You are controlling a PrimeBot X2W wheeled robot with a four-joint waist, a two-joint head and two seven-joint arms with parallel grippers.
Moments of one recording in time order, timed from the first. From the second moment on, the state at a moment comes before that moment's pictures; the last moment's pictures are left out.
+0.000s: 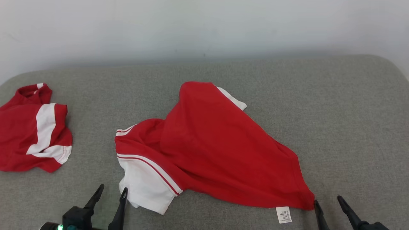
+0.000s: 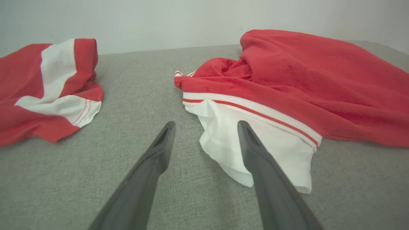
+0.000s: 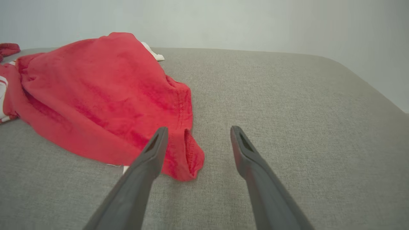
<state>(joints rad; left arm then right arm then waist) -0.13 0.30 -0.24 0.40 -0.32 -0.13 -0.26 0.11 -0.23 0.09 0.23 0.18 0.13 -0.26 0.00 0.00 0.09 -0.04</state>
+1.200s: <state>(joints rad) -0.27 0.34 -0.43 0.49 -0.53 -0.13 -0.26 -0.04 -0.28 0.31 0.33 0.28 0.13 -0.26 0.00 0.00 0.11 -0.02</state>
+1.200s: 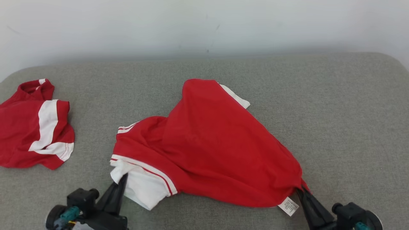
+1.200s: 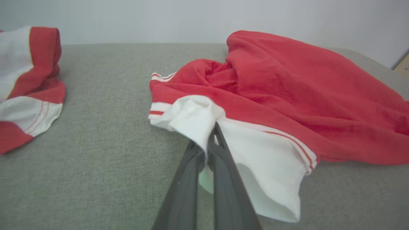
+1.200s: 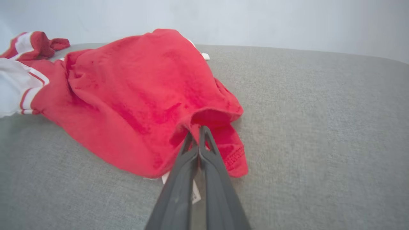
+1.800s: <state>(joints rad) -0.95 0.51 -0.47 0.26 -0.68 -0.13 -0.11 -0.69 -0.33 0.32 0.23 0.58 0.13 -0.20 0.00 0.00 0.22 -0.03</state>
